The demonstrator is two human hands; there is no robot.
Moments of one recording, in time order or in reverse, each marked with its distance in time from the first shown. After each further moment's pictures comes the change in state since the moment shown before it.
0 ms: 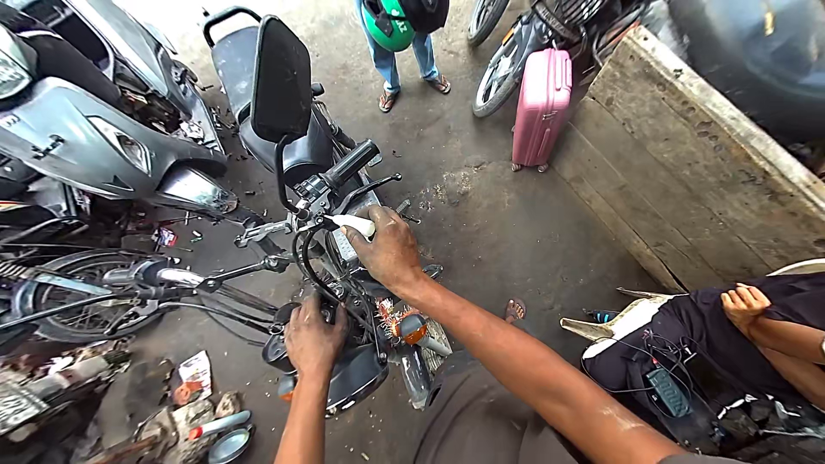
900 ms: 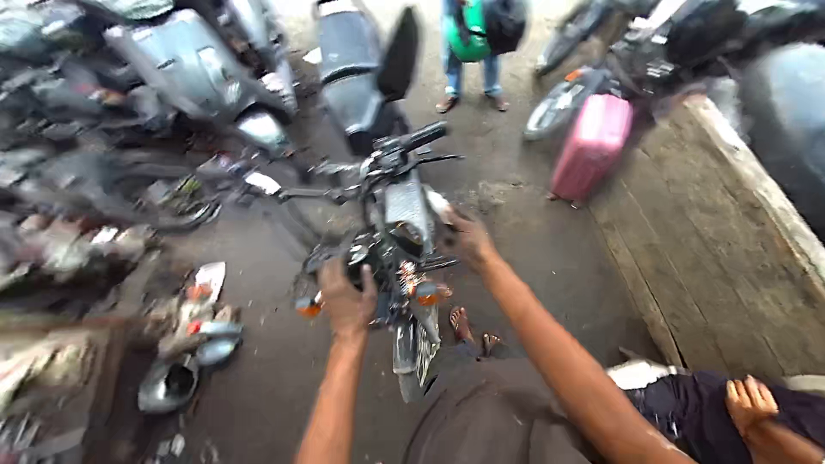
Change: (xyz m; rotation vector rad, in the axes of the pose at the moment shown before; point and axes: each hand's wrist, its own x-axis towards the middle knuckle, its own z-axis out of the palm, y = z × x) left_hand -0.079 0.034 -0.038 -0.381 0.250 -0.172; right_hand -0.030 0.061 -0.038 0.647 -0.285 0.490
